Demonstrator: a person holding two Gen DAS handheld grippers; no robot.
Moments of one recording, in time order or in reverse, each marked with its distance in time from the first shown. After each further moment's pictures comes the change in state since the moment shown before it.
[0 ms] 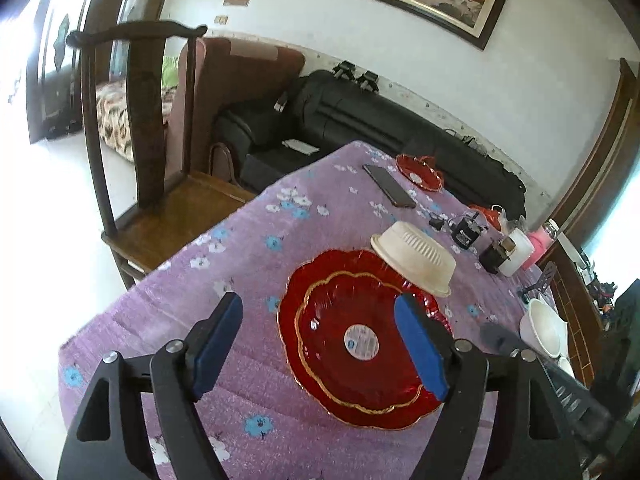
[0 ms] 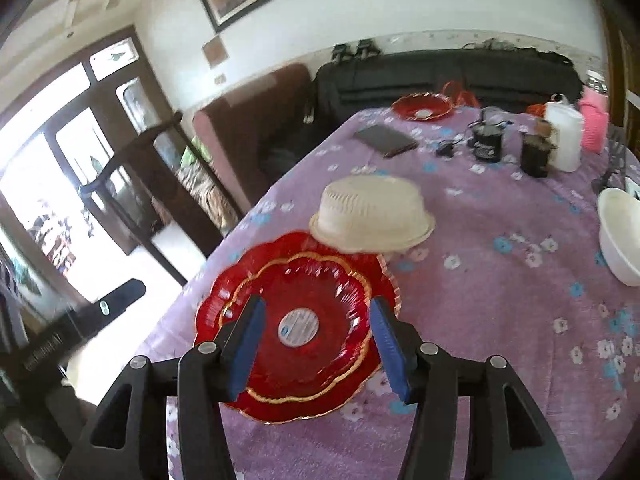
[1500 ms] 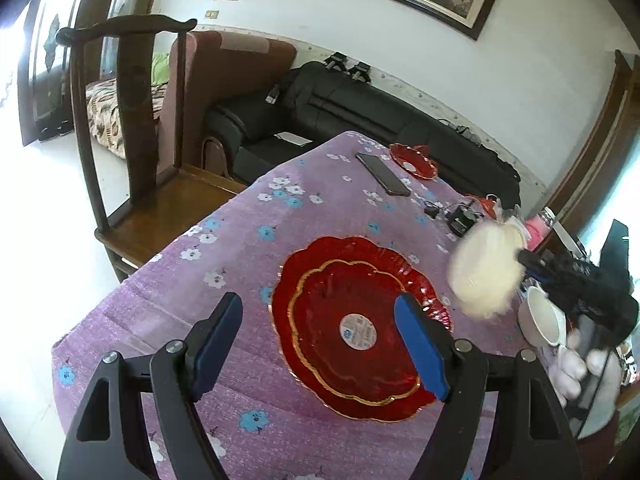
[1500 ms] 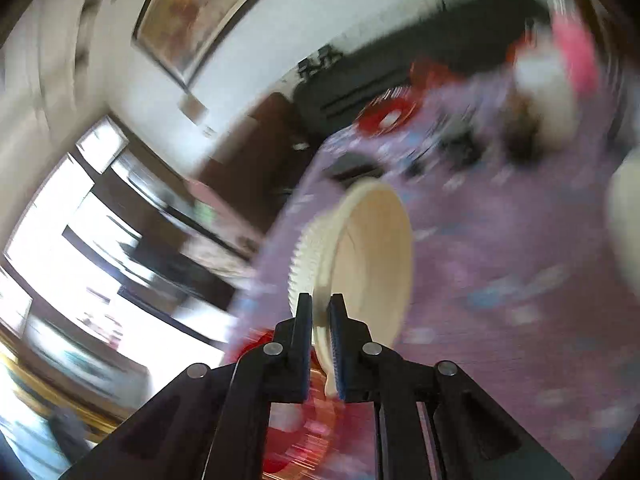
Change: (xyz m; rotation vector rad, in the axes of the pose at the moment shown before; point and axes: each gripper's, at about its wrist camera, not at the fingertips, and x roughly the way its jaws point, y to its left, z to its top) left arm 0.000 -0.006 -0.008 0.031 0.017 -0.025; right arm -0.004 -0.088 0.076 0.136 -0.020 0.027
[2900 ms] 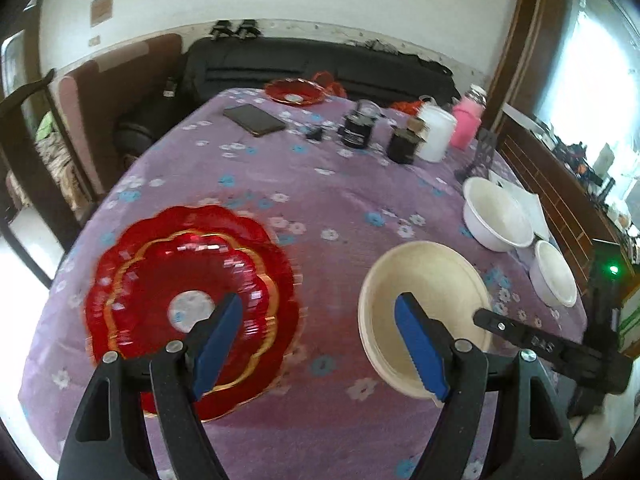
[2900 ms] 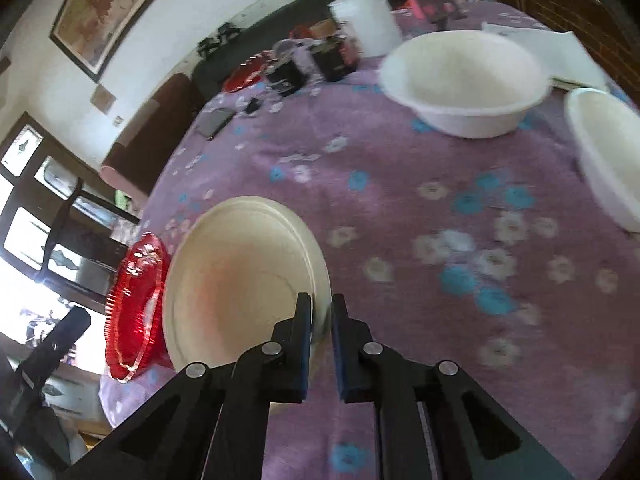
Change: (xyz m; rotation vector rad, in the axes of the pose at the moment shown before) left arm 0.058 -0.178 -0.043 0.380 0.198 -0.094; right arm -0.048 -0.126 -0.112 0.257 0.151 -0.202
